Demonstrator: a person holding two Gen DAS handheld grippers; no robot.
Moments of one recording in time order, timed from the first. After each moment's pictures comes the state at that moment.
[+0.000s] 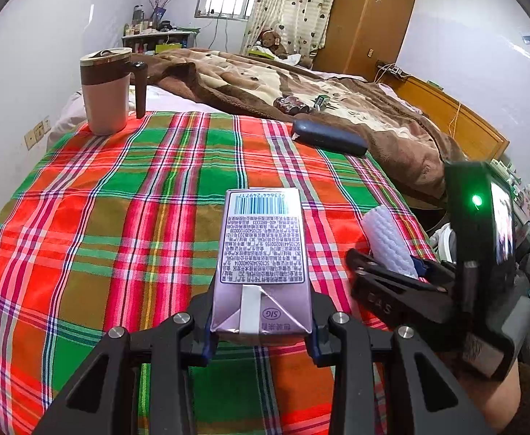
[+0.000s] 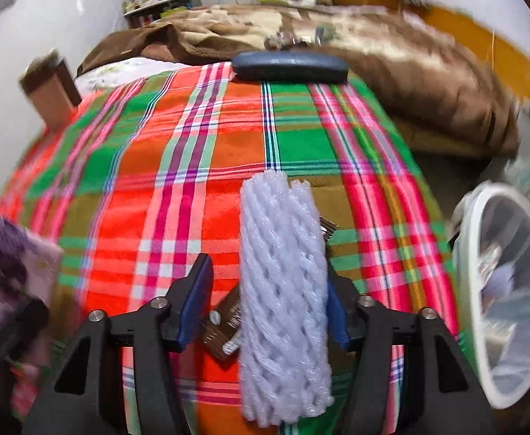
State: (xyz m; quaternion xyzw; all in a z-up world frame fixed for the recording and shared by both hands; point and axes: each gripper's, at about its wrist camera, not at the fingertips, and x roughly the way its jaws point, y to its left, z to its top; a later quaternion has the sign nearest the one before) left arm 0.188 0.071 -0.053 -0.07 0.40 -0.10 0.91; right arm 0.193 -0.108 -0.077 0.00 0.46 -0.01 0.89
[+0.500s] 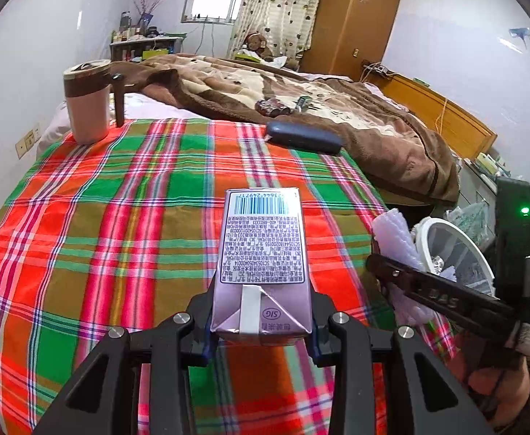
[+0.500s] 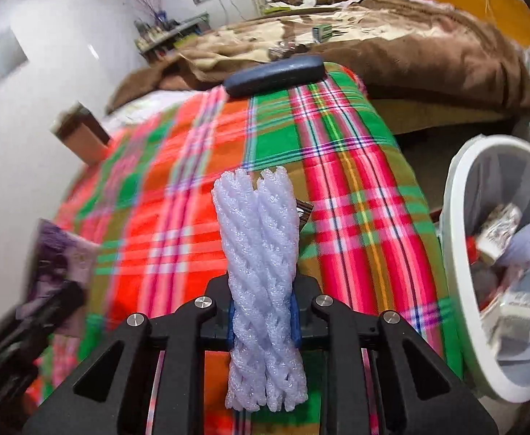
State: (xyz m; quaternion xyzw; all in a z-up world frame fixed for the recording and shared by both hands) left arm 0.173 0.040 -0.043 -0.06 0.39 -0.12 0.91; right arm 0.158 -0.183 -0.063 0.17 0.44 0.08 0.88
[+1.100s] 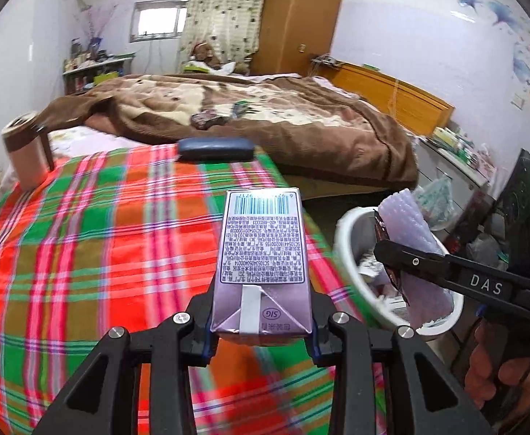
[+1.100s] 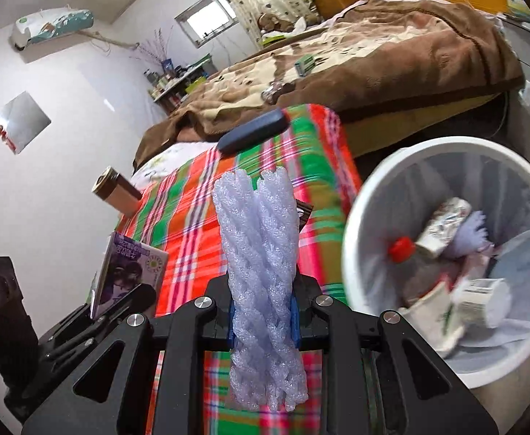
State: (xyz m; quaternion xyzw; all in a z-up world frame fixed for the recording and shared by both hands) left arm 0.150 -0.065 -0.013 -0.01 0.37 -0.20 0.91; right arm 0.110 -0.265 -0.024 0.24 0.39 0.08 0.89
